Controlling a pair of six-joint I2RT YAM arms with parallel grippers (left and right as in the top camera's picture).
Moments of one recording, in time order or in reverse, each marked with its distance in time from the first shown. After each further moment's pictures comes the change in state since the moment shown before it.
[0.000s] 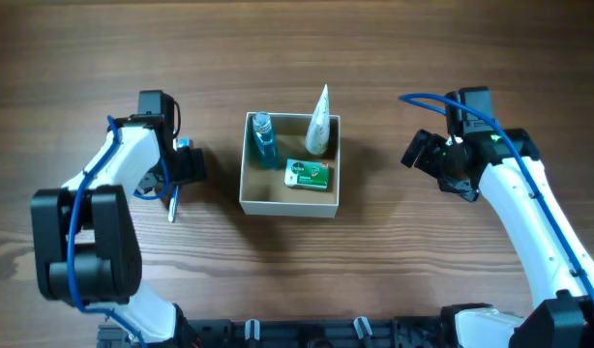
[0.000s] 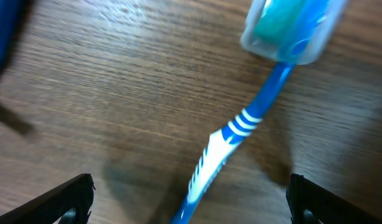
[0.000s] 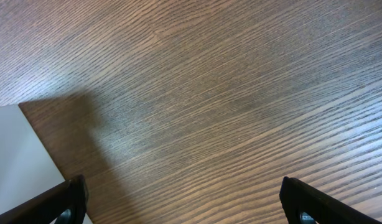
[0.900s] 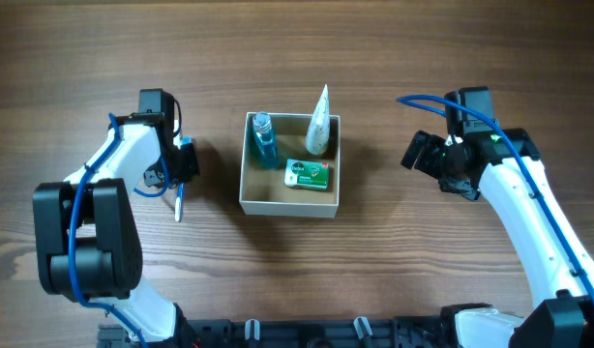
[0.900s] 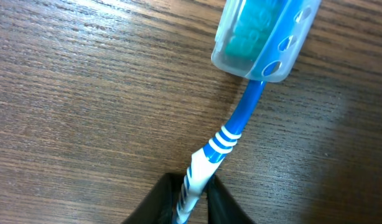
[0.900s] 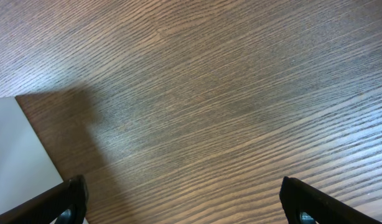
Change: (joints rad) left arm 0.003 0.021 0.013 0.027 0.074 0.013; right arm 0.000 0.000 0.000 0.000 0.000 -0.046
